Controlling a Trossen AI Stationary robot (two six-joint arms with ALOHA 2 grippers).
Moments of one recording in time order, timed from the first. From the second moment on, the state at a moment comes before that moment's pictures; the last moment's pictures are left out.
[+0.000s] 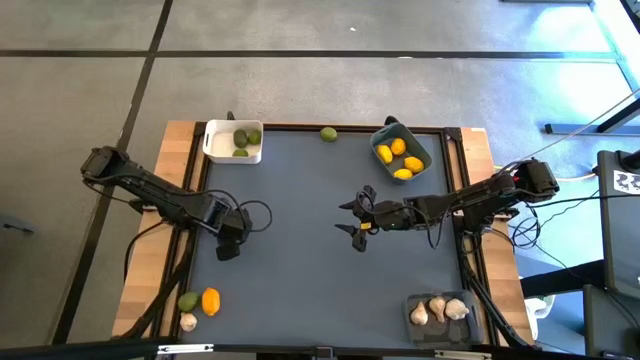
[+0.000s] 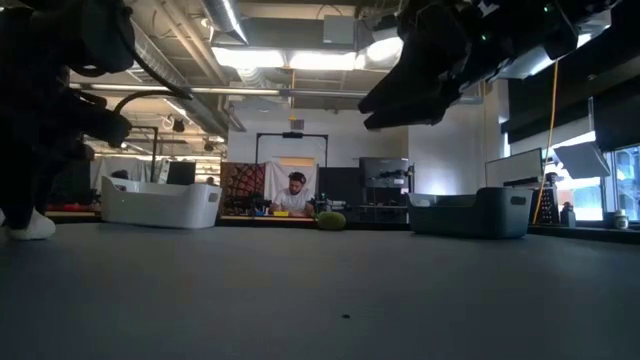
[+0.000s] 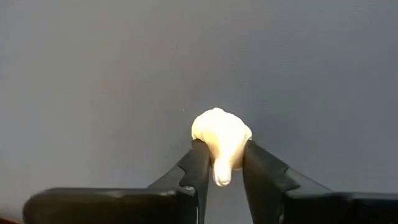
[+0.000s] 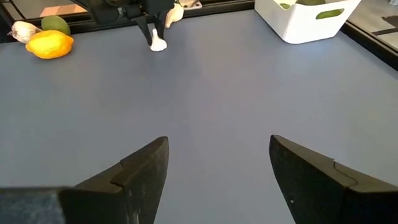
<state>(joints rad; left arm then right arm) -0.28 1.21 0.55 -0.87 -0.06 -0.62 0.18 1.46 0.75 0.23 0.32 0.23</state>
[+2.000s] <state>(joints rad) -0.26 1.30 0.79 0.16 -0.24 -0.11 0.18 1.71 0.88 0.78 0.04 0.13</state>
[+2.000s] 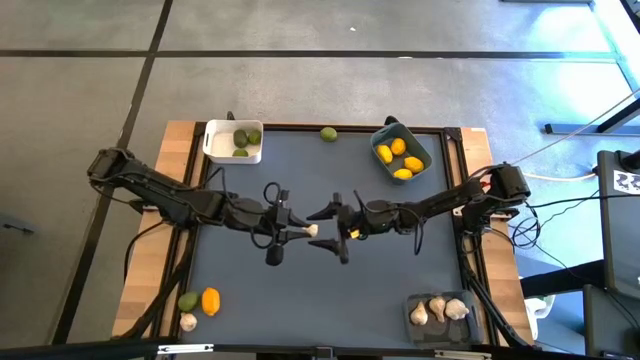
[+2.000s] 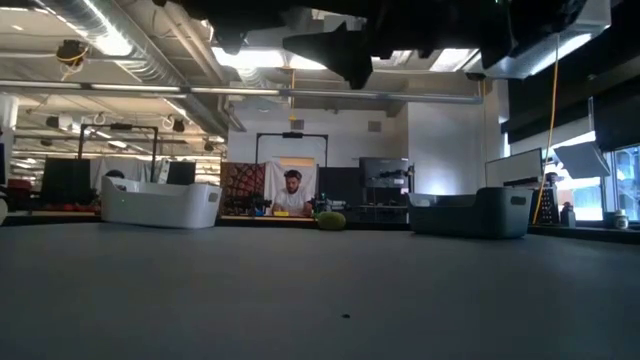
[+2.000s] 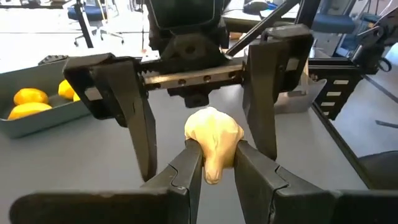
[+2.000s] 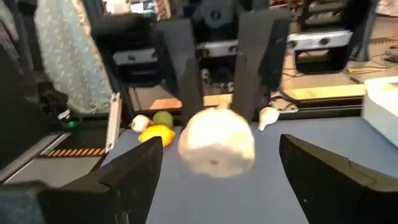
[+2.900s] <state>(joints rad) -0.27 1.29 0.79 0.15 -0.24 -0.15 0.18 1.70 0.88 0.77 0.02 0.09</state>
